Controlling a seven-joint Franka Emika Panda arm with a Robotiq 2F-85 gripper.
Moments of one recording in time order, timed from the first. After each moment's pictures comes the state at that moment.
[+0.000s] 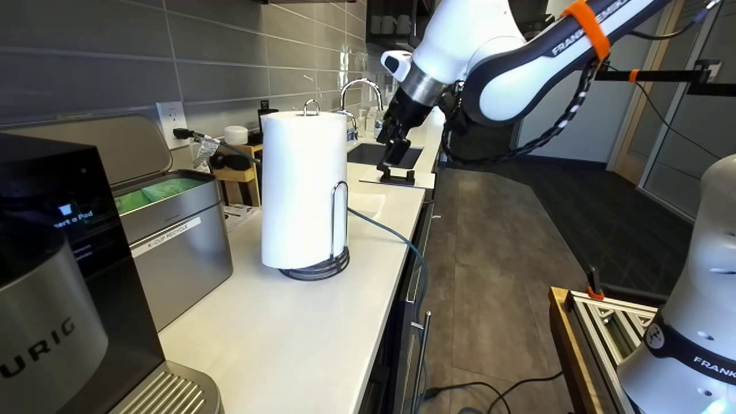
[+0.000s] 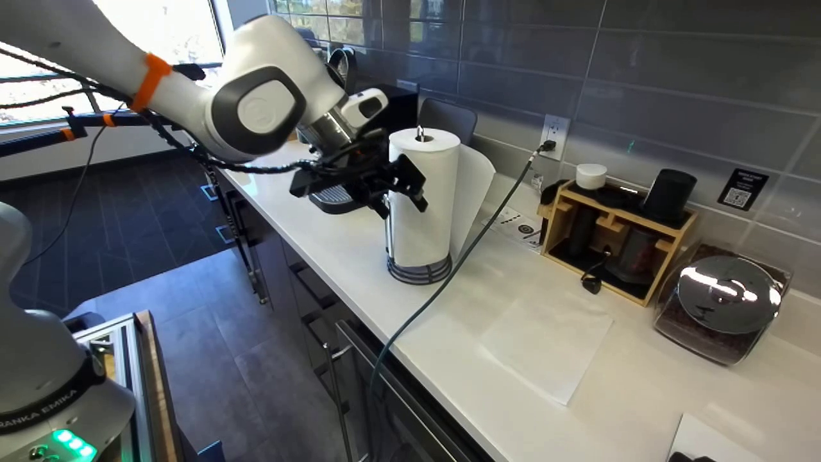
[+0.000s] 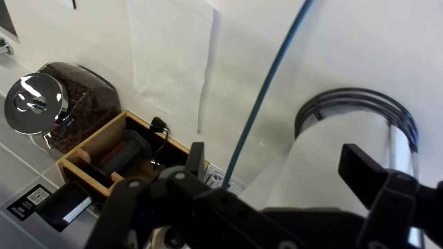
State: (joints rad) arm -0.19 -0.21 -0.10 -2.47 -0.54 2.82 -0.29
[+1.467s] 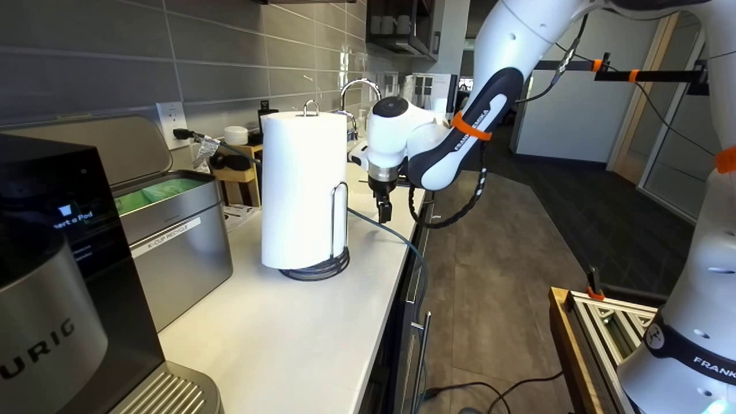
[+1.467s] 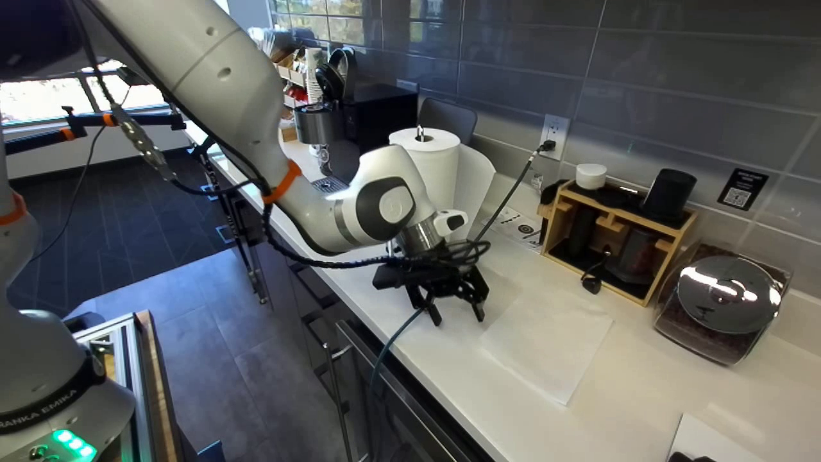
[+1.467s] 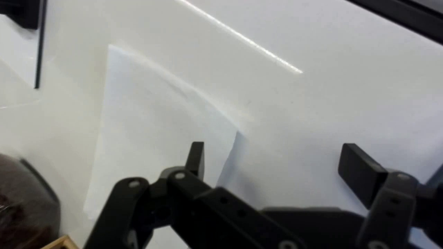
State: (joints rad) arm -0.26 0.38 -0.16 -2.09 -0.87 2.71 -0.16
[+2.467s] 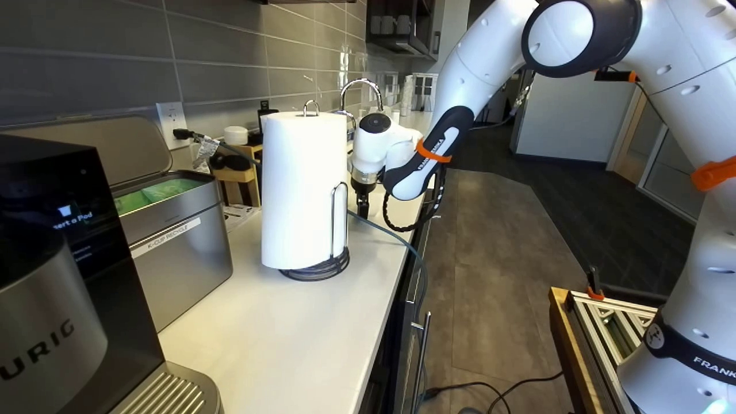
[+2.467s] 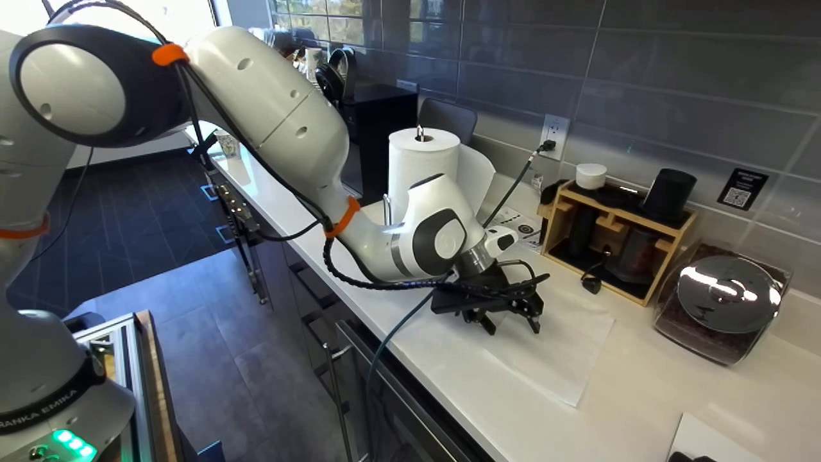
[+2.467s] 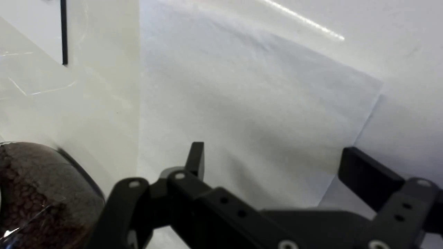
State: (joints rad) arm -0.27 0.67 -0.23 -1.76 -0.80 2.85 -0.18
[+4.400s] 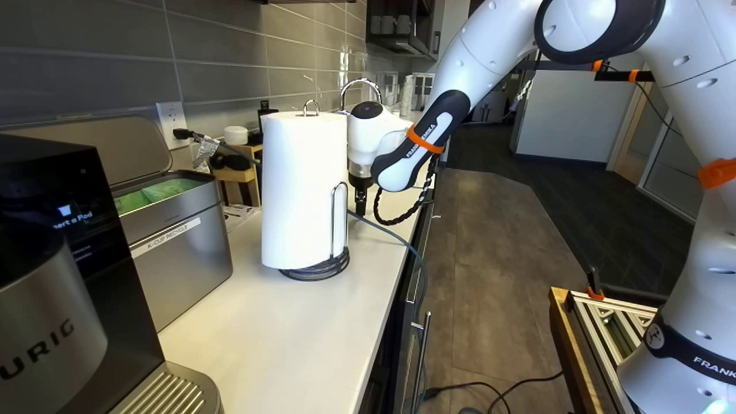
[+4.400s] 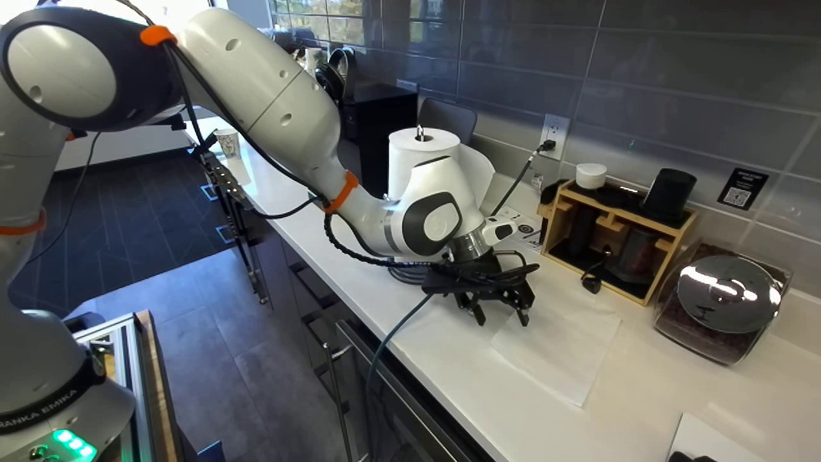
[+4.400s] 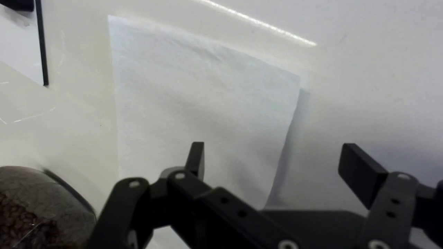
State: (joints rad) arm -0.23 0.62 -0.23 -1.78 -0.60 2.73 -0.26
